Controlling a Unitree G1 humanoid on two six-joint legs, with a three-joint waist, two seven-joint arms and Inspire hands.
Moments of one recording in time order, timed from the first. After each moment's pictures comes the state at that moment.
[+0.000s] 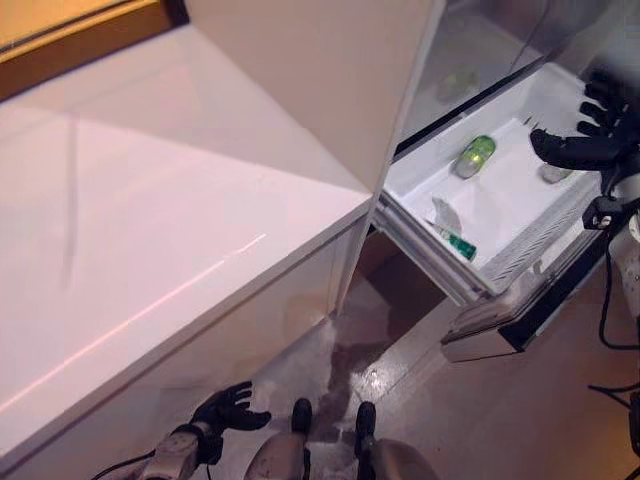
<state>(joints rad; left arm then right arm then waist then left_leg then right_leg) -0.01 0.39 -0.14 0.94 -0.24 0.01 -0.20 -0.55 -0.85 -0.13 0.33 0.51 0.06 -0.19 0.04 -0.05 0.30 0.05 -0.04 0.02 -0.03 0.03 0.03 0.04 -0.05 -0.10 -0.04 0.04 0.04</state>
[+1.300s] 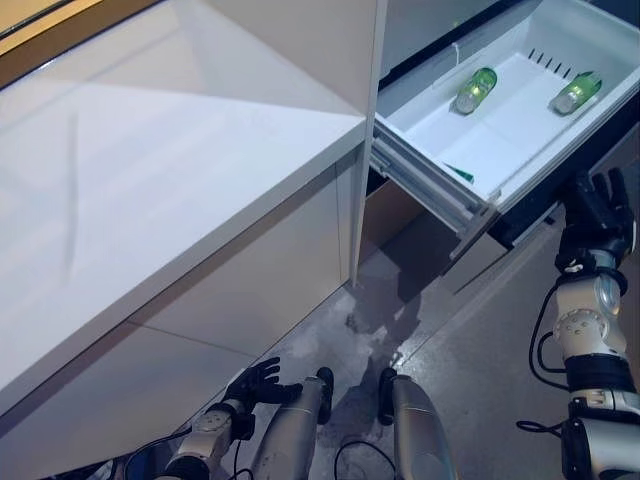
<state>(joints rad) -0.12 0.29 -0.25 0.91 -0.37 -0.03 -0.12 -0.54 -0.60 -0.18 0.55 1.00 -0.17 -0.20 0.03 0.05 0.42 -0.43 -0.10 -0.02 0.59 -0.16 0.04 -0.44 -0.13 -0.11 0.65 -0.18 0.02</state>
